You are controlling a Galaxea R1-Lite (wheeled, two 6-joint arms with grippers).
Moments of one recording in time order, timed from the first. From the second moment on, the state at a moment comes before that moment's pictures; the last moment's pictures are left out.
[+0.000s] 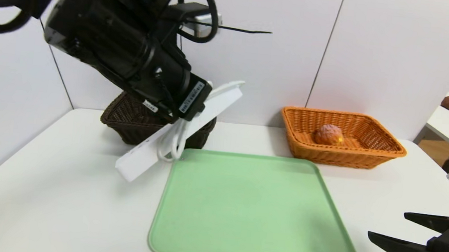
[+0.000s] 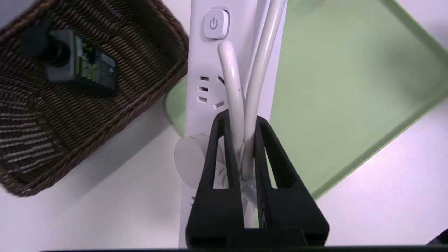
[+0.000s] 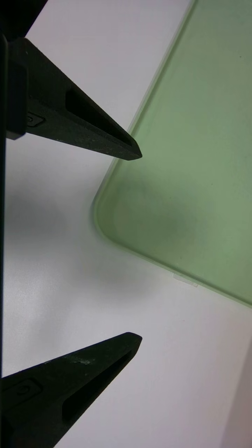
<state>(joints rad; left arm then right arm) -0.69 1.79 -1.97 0.84 0.10 0.06 0.20 1.09 -0.57 0.09 0.23 -0.09</state>
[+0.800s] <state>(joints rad) -0.33 1.73 -1.95 0.84 -0.24 0.74 0.19 1.08 -0.55 0.09 0.22 -0.09</state>
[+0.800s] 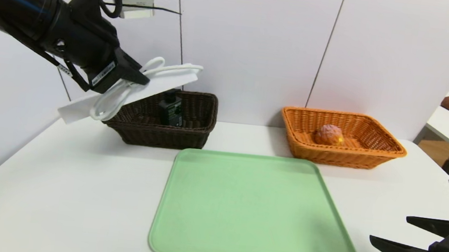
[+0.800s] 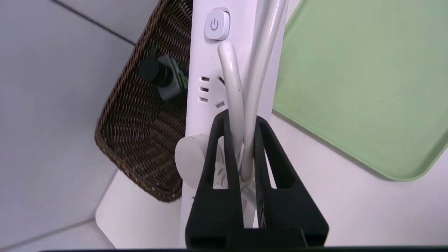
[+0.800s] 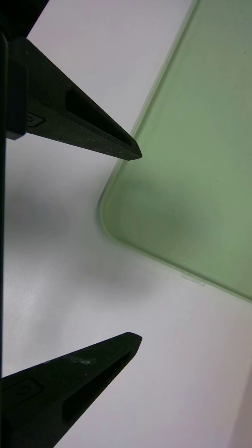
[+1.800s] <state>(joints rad) -0.21 1.99 -1.85 0.46 -0.41 1.05 0.13 1.10 -0.52 0.09 0.21 -0.09</state>
